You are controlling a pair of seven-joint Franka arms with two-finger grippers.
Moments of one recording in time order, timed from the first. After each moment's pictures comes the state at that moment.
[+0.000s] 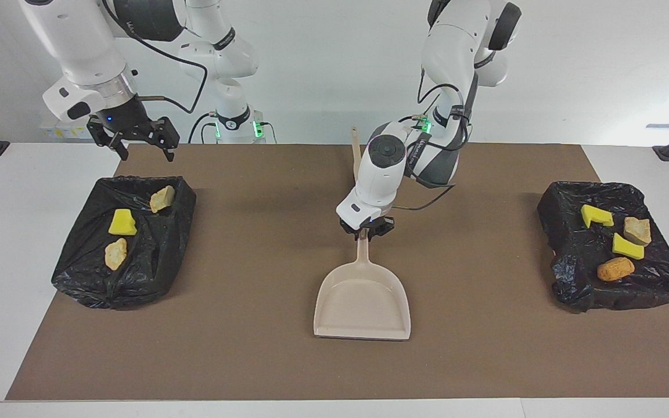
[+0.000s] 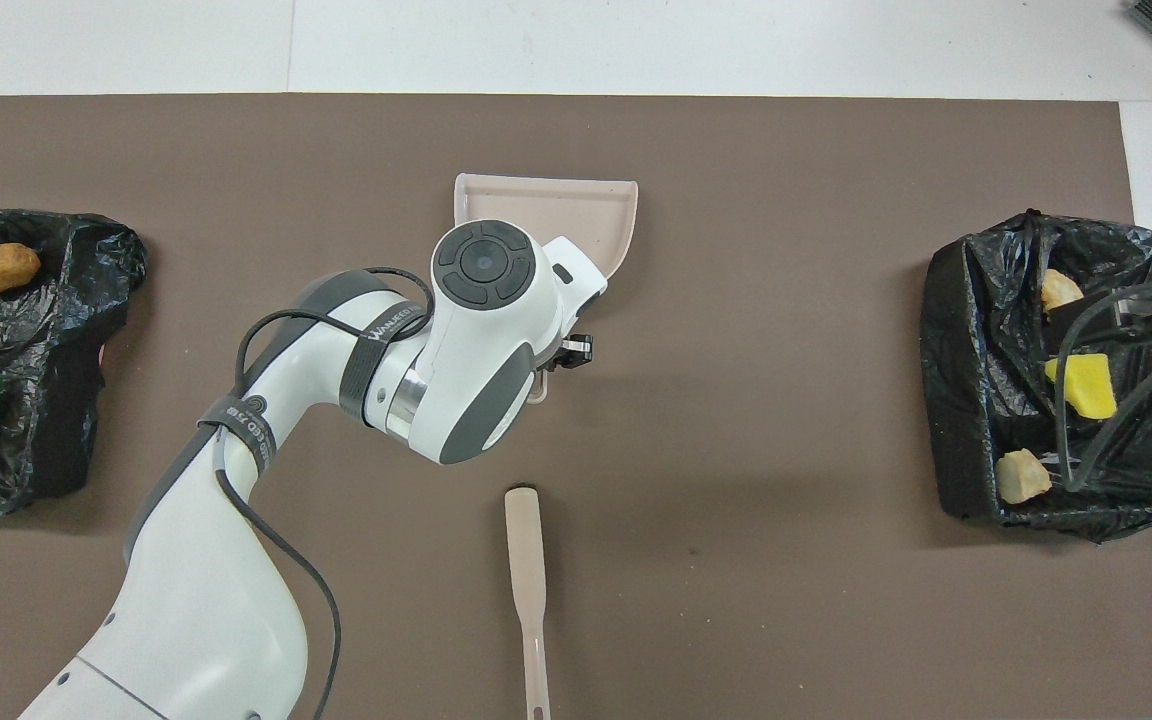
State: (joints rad) left arm -0.55 0.47 -0.09 -1.61 -0.04 2.09 -0.47; right arm 0.00 0.01 -0.02 -1.56 -0.04 1.53 -0.01
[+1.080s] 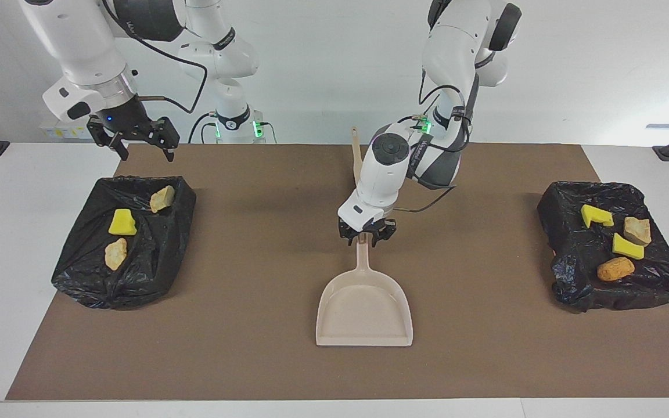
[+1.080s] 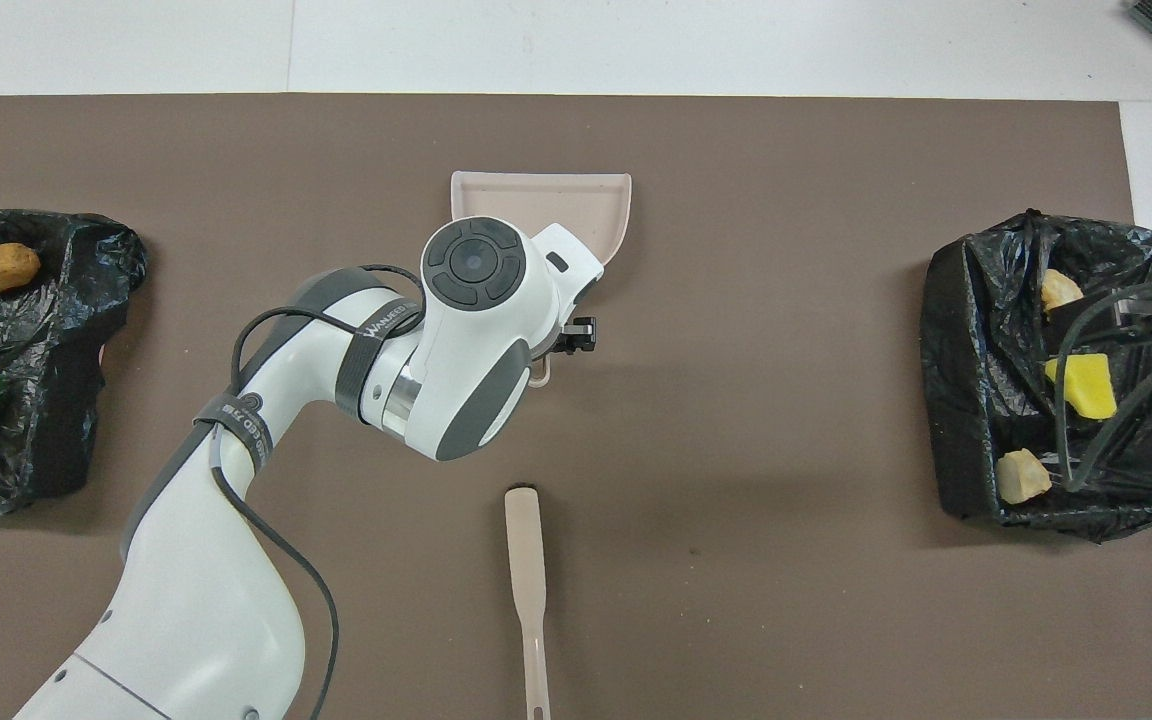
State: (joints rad) left arm -0.54 0.47 -0.08 -1.61 -0.05 2.15 -0.51; right arm 0.00 0.01 -0.02 -1.56 -0.04 1.53 -0.01
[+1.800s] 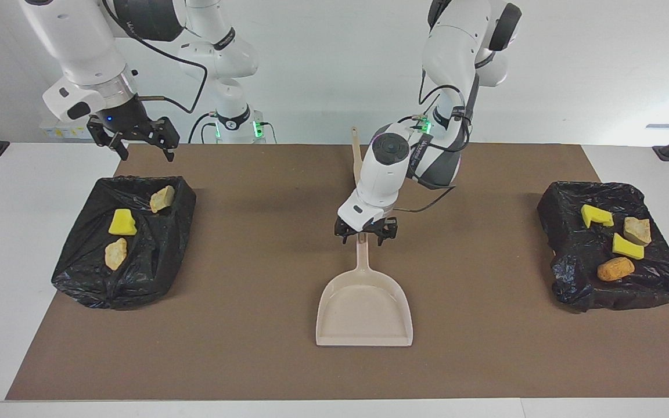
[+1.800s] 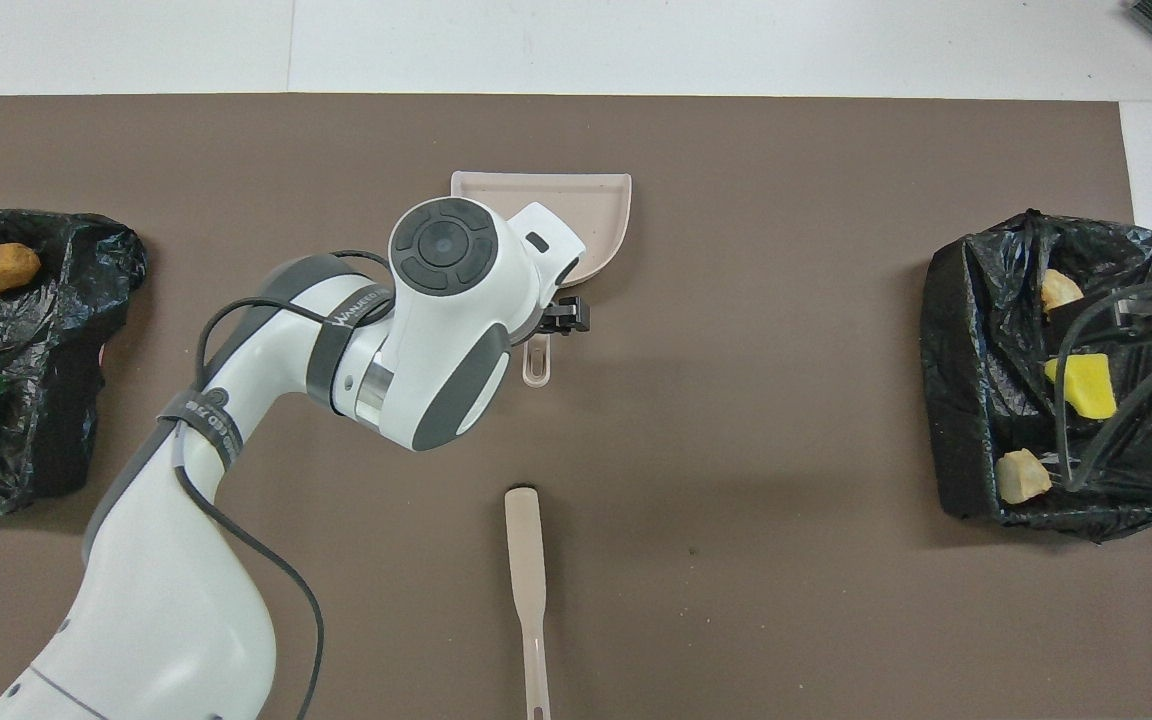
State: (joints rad) left arm -0.51 0.43 -0.07 -1.59 -0.04 2.13 -0.51; right arm 0.00 0.01 -0.02 -1.56 -0.04 1.53 -0.01
